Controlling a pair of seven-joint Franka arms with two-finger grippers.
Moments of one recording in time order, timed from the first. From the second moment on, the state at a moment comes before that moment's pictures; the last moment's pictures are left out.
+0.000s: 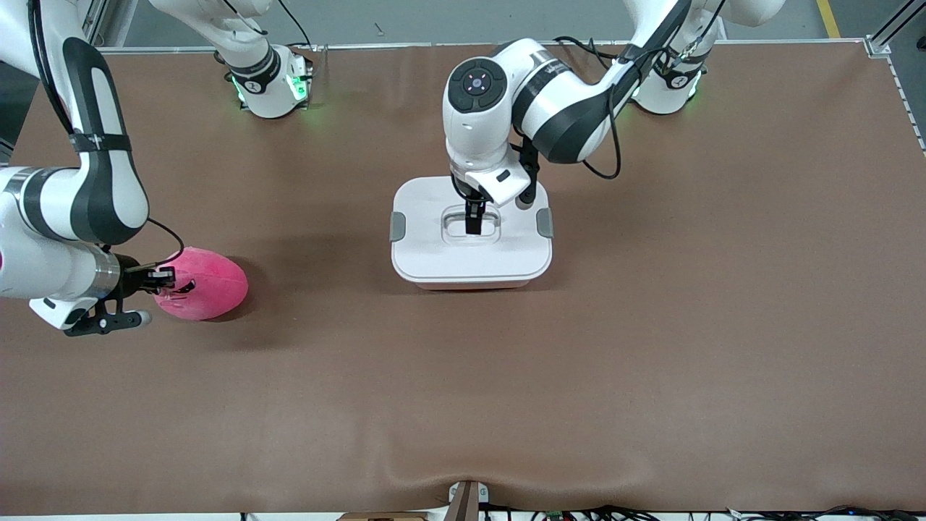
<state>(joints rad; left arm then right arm) -0.64 0.47 -0.24 -1.47 0.07 1.91 -2.39 -0.06 0.38 -0.02 -1.70 -0.02 1.87 -0.23</state>
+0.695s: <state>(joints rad) -0.67 0.47 -0.24 -1.59 0.14 2.05 -2.59 -0.05 0.33 0.00 -1.58 -0.02 1.64 -0.34</state>
